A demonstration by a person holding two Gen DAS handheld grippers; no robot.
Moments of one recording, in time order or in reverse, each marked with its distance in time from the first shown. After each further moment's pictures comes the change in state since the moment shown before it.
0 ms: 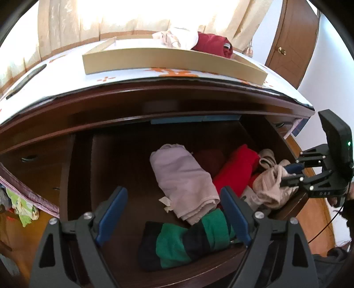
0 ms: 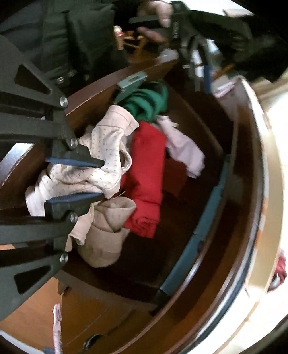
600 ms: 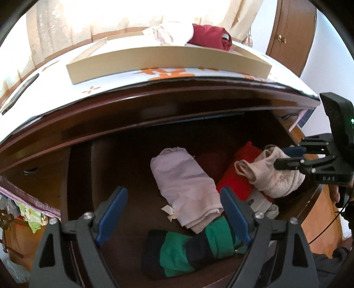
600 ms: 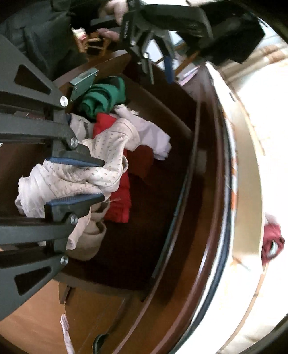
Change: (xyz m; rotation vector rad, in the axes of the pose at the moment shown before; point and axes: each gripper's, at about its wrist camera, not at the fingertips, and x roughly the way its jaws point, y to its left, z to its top) left arm 0.015 -0.011 0.019 0.069 0.053 0.051; right arm 0.001 -0.014 0.024 0.128 -0.085 -0.024
